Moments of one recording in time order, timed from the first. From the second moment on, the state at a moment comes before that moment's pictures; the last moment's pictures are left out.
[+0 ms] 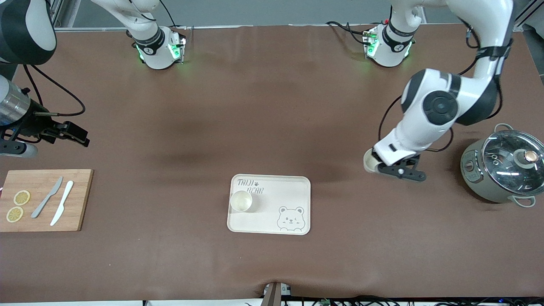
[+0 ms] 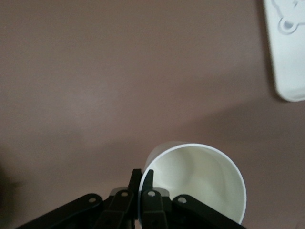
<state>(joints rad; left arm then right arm) -0.09 0.22 -0.19 -1.91 0.10 2.14 -0.05 -0.22 0.05 0.23 -1.69 -0.02 1.78 0.13</state>
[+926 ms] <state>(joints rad) 0.18 0.05 -0.19 -2.35 -0.14 2.48 0.50 0.16 0.27 0.24 -1.56 -0.11 1.95 0.77</state>
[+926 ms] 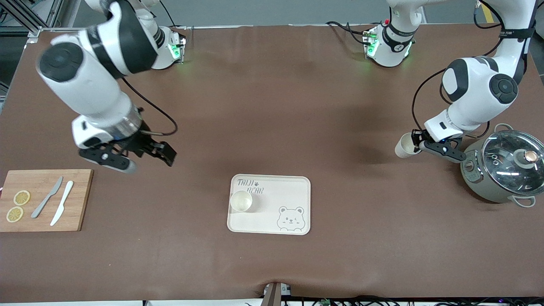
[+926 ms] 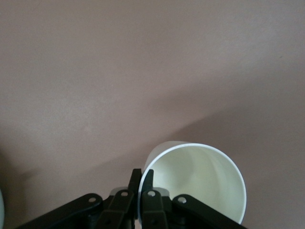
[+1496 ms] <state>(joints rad) 0.18 0.05 -0.19 -2.52 -0.17 2.70 0.54 0.24 0.48 0.23 -1.45 -0.17 2.06 0.96</state>
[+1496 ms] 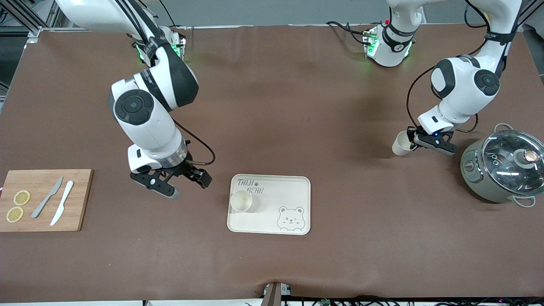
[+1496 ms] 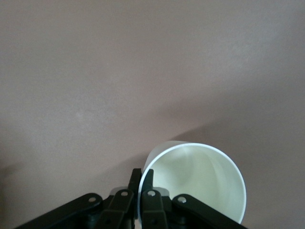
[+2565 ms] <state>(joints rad) 0.21 0.13 -0.19 -2.57 -0.65 2.78 1.06 0.32 0.66 0.22 -1.39 -0.28 2.13 1.25</state>
